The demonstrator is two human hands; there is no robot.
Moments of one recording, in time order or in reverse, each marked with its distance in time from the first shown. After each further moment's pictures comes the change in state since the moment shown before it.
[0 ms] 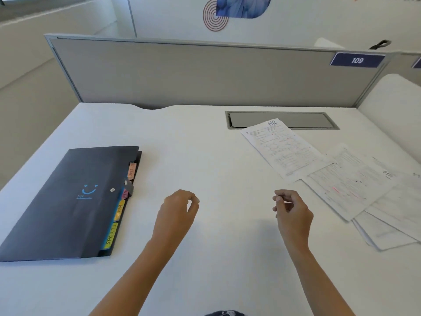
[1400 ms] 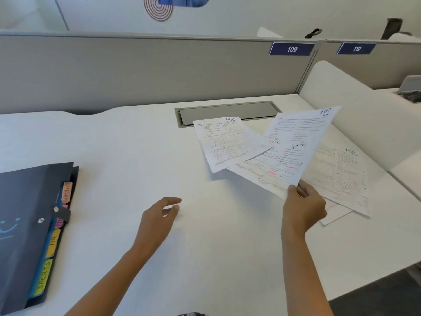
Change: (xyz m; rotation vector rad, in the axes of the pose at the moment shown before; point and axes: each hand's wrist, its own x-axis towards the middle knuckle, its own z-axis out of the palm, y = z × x) left_hand 0.017 0.036 0.053 -0.303 -0.278 -0.113; right_hand 0.043 -0.012 -0.082 -0.001 0.598 0.280
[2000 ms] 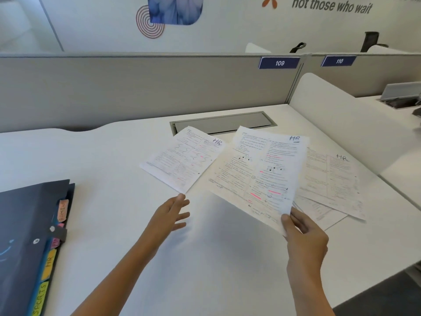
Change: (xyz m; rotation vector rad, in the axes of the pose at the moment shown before) left_hand 0.018 0.035 -0.006 -0.391 -0.258 -0.111; right_hand -0.035 0.016 -0.043 0.175 -0.221 0.173
